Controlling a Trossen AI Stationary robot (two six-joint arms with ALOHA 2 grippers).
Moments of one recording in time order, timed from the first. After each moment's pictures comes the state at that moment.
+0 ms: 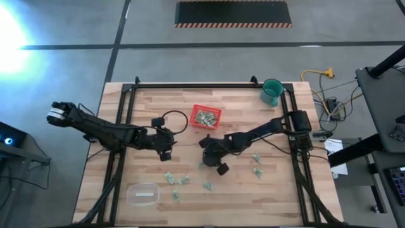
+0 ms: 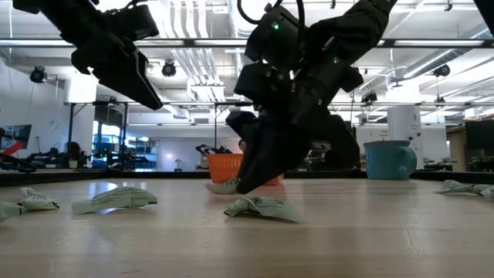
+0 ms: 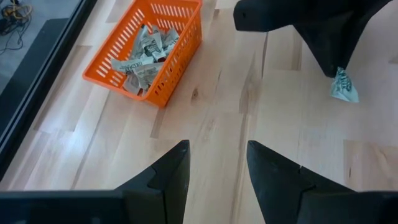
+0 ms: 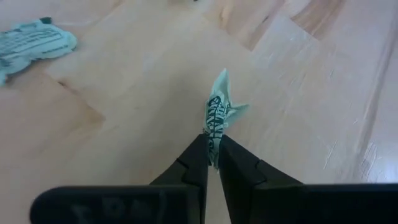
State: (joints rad) left arm -0.24 1.13 0.71 -0.43 -0.50 -0.21; right arm 0.11 2.01 1.12 0.00 -0.15 -0.48
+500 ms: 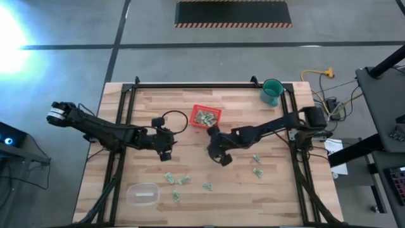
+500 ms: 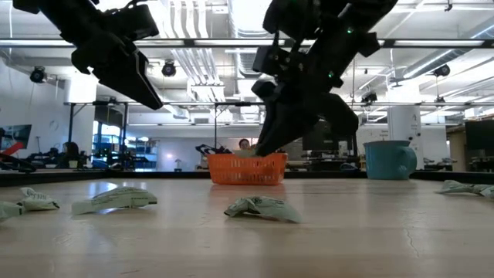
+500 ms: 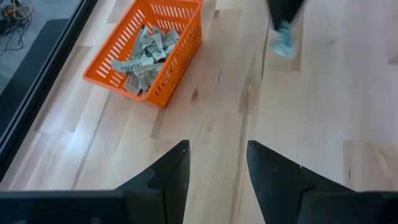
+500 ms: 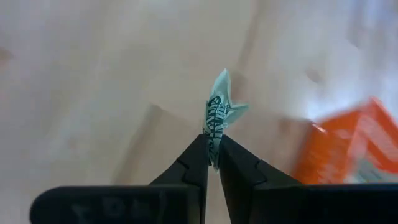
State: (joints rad) left arm -0.24 1.13 0.71 -0.43 -0.50 -0.21; right arm 0.09 1.82 1.09 -0.19 0.15 -0.46
